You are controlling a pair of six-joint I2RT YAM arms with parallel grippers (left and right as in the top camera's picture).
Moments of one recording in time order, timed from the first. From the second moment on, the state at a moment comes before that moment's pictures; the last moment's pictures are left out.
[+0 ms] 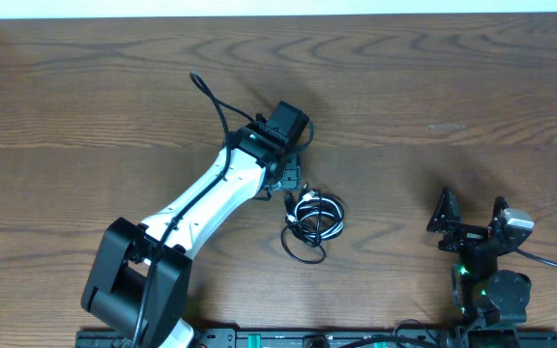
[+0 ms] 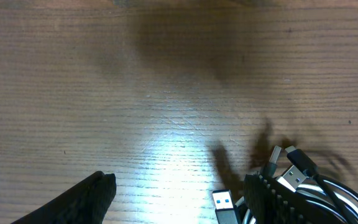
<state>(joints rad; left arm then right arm) -0.55 1.73 1.22 -0.81 -0.09 -0.52 0.04 0.01 0.01 -0.06 0.12 0.30</state>
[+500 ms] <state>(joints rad) -0.55 1.73 1.22 -0.81 -0.09 -0.52 0.04 0.01 0.01 -0.06 0.12 0.30</state>
